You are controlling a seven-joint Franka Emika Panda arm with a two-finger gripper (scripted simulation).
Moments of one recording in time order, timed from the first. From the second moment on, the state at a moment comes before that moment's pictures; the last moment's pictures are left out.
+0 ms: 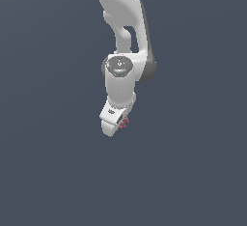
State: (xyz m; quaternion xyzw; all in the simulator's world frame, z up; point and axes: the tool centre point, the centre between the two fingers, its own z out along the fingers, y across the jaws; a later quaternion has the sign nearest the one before) arm 0.025 -0.010 0.126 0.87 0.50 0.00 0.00
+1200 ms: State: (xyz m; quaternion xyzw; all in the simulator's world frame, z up) arm 0.101 0.132 0.282 0.87 0.50 0.00 0.00
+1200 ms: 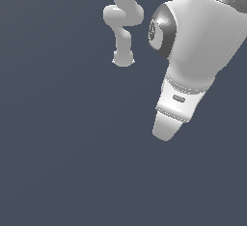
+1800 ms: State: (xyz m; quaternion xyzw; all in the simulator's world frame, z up) arm 0.121 0.166 0.319 0.87 0.50 0.00 0.00
